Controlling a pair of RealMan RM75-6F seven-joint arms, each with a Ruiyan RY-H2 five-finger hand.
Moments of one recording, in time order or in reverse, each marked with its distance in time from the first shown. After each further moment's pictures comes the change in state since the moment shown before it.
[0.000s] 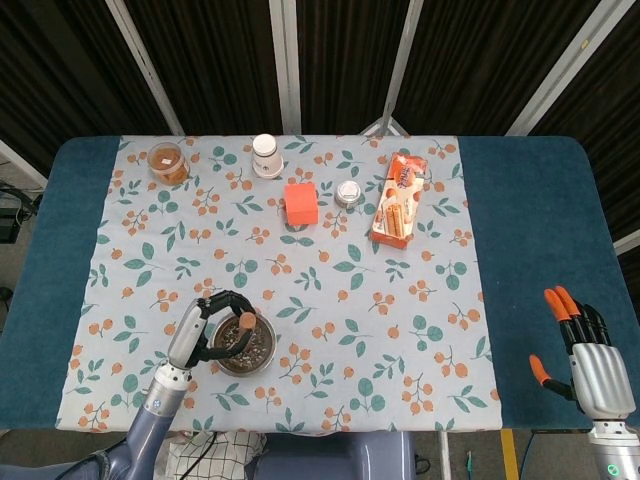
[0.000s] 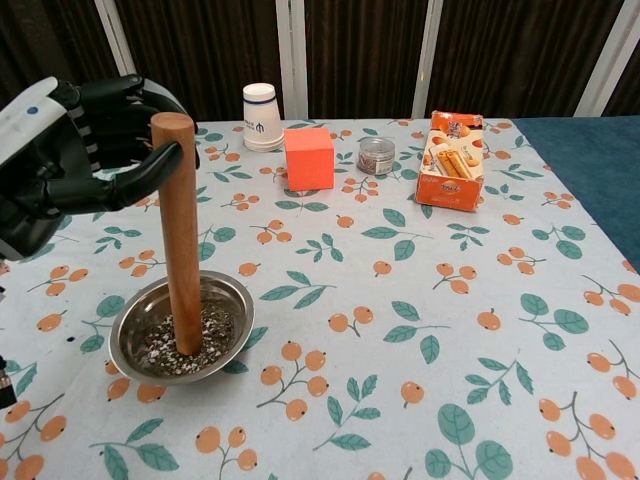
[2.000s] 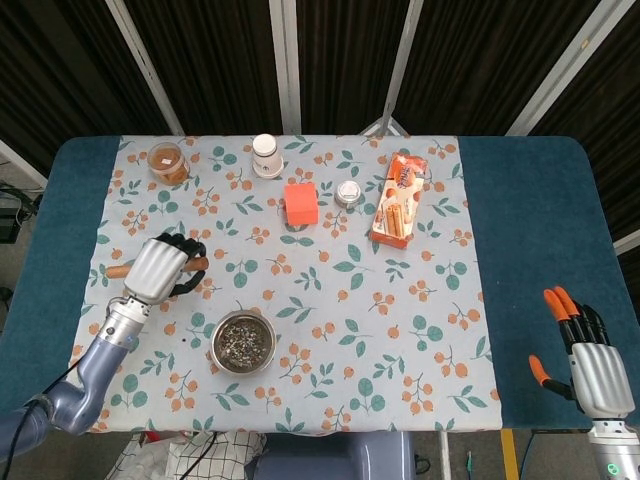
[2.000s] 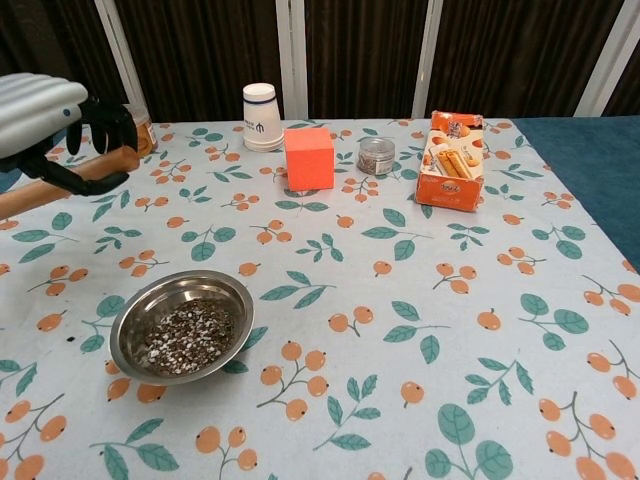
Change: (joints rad) left arm -0.140 0.243 -0.087 0.190 -0.147 -0.324 0.725; right arm 0.004 0.005 -0.002 -0.006 0.005 -0.013 0.006
